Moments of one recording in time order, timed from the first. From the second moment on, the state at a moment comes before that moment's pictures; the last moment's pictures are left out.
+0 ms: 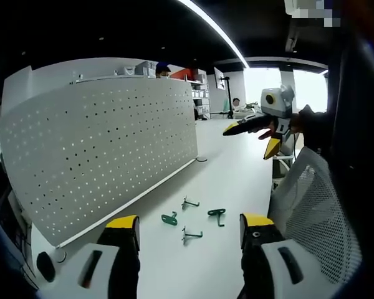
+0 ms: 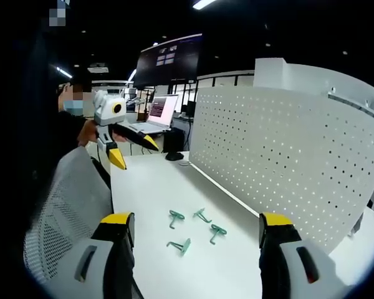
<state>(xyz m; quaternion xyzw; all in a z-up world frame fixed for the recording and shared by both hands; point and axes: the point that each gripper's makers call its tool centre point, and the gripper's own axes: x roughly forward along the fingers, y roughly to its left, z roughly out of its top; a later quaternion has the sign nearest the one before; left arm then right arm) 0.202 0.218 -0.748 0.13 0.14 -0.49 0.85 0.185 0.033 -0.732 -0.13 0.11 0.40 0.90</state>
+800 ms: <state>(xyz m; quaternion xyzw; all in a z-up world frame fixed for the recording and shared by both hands) 0.215 0.184 -0.762 0.17 0.16 -0.54 0.81 0.184 0.031 -0.737 -0.13 0.12 0.40 0.90</state>
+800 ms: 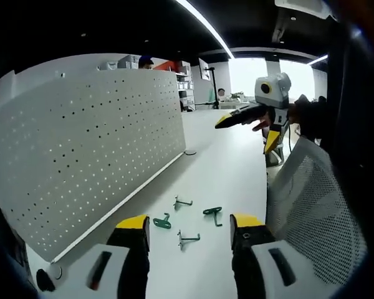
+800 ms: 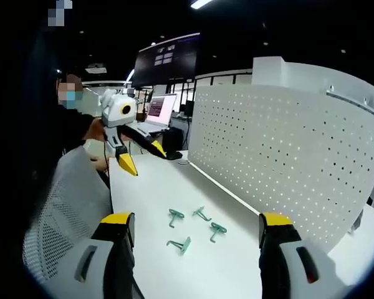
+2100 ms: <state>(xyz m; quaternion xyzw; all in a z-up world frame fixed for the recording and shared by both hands) 0.249 0.154 -0.864 0.25 0.24 -0.55 0.76 0.185 0.034 -0.741 -0.13 0.13 0.40 0.90</state>
